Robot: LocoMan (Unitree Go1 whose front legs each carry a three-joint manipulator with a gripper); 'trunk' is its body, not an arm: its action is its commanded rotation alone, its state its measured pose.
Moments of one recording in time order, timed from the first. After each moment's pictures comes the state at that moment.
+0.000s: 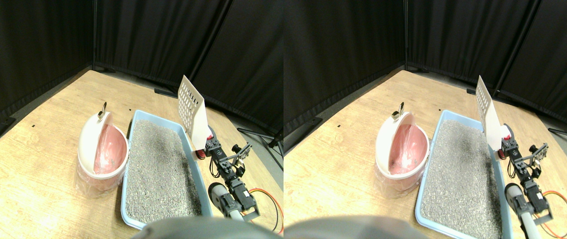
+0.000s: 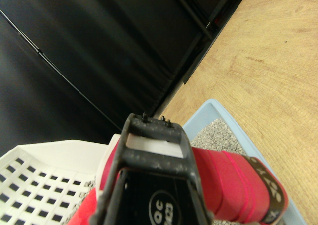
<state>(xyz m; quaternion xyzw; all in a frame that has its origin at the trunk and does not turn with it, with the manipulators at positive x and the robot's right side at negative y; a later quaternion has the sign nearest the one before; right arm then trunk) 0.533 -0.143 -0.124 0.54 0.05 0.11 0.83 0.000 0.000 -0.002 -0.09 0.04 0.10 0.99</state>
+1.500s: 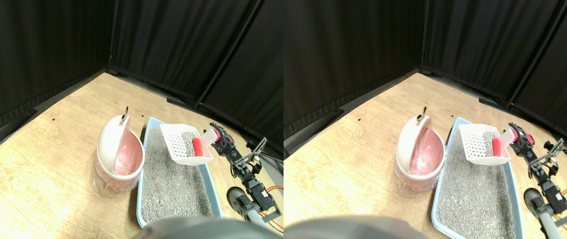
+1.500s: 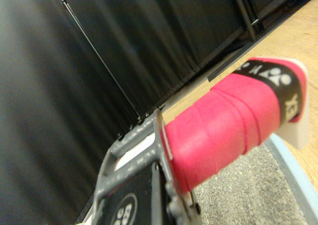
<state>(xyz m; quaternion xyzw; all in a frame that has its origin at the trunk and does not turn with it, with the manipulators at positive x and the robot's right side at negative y) 0.545 -0.113 -0.101 0.10 0.00 0.21 0.97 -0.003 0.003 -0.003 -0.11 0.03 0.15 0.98</state>
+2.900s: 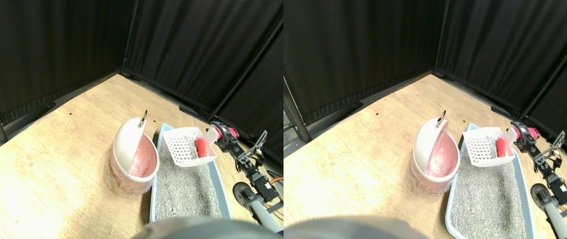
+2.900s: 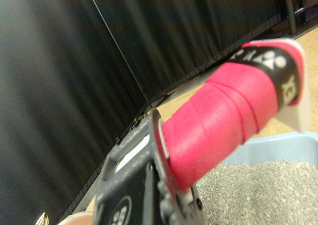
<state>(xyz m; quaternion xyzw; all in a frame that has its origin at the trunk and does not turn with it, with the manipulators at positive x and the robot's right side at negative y) 0.568 -0.072 -0.100 -0.02 0.00 0.28 0.96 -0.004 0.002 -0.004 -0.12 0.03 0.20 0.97</state>
